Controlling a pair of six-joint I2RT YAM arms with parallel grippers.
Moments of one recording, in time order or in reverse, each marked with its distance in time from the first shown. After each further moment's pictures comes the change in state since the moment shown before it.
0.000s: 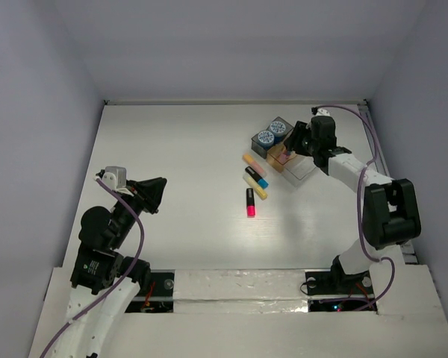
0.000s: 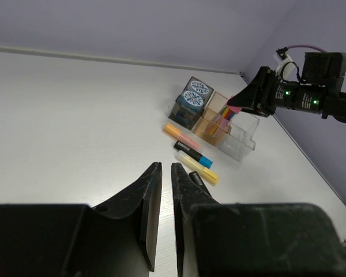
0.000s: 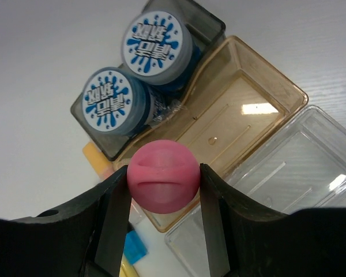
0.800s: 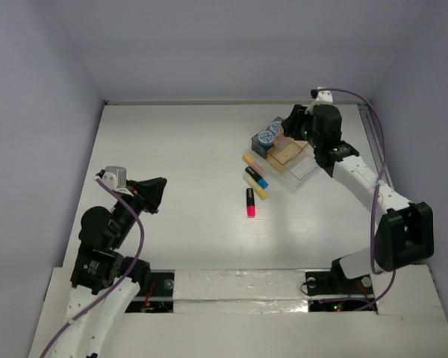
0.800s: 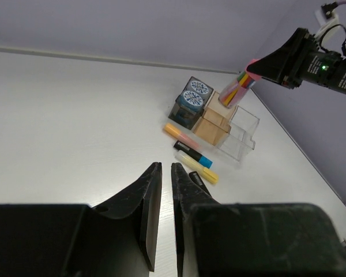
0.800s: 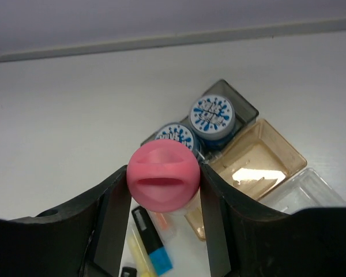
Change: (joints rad) left arm 0.000 0.000 0.000 0.000 0.001 0.000; right arm 0.101 -0.174 0.084 0.000 0.106 -0.115
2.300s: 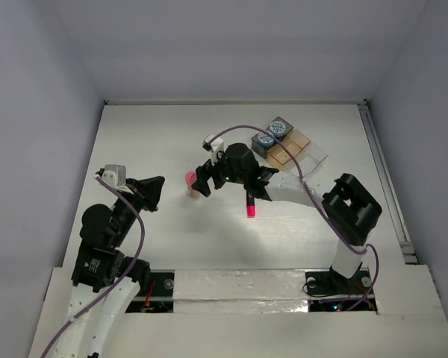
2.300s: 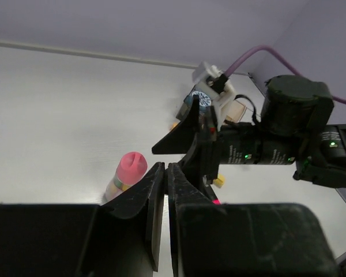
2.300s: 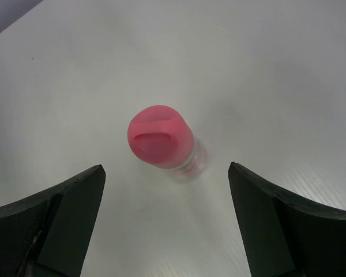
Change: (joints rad) left arm 0.019 0.016 0.000 0.000 -0.014 0.000; right arm 0.549 0.360 0.042 0.228 -0.323 -0.163
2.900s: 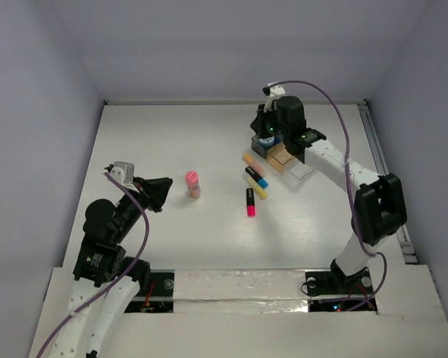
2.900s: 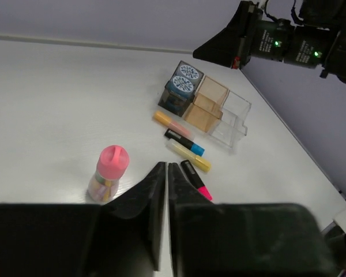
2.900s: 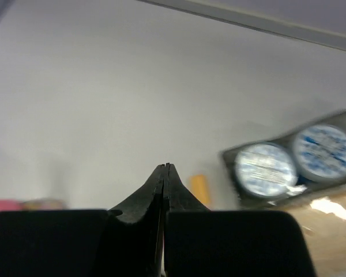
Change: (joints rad) left arm -0.010 0.045 0.000 0.015 0.102 0.000; right arm -0.397 -0.084 0.216 -0.315 0.165 0.032
